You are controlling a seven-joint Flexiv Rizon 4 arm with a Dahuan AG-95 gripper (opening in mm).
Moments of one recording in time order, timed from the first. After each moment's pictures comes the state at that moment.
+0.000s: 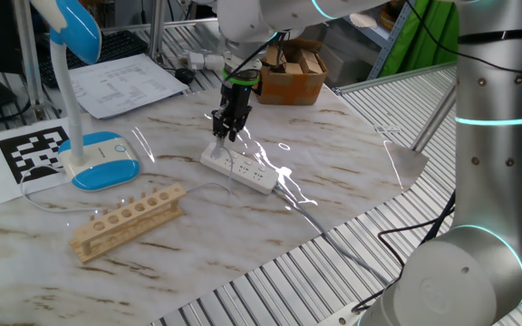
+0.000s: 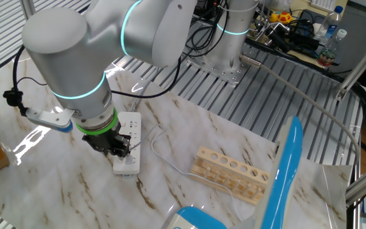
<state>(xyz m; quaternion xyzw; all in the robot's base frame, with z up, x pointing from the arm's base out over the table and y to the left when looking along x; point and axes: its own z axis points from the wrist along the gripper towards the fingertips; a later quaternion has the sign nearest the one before) 0.624 -0.067 0.044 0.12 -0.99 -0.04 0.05</state>
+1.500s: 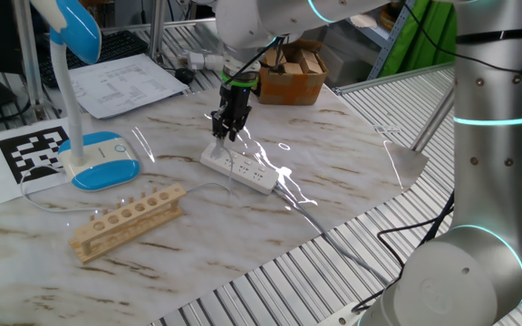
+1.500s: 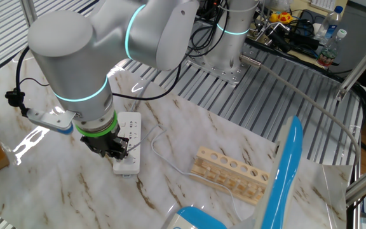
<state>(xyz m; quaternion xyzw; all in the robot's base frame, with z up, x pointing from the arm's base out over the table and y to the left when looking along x) 0.630 -0.072 0.036 0.11 -0.99 -0.03 0.04</state>
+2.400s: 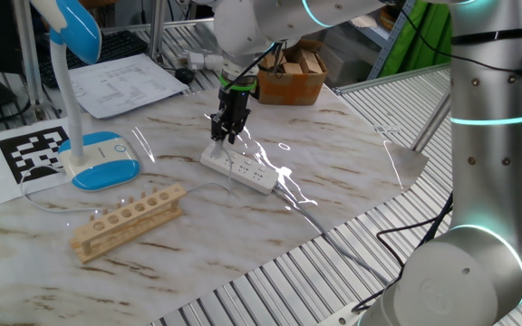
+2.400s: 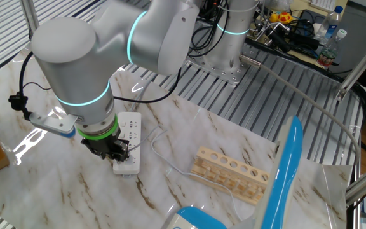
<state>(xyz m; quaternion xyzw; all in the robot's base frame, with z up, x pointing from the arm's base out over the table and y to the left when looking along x) 0.631 -0.072 0.027 0.12 -0.99 -0.02 0.04</state>
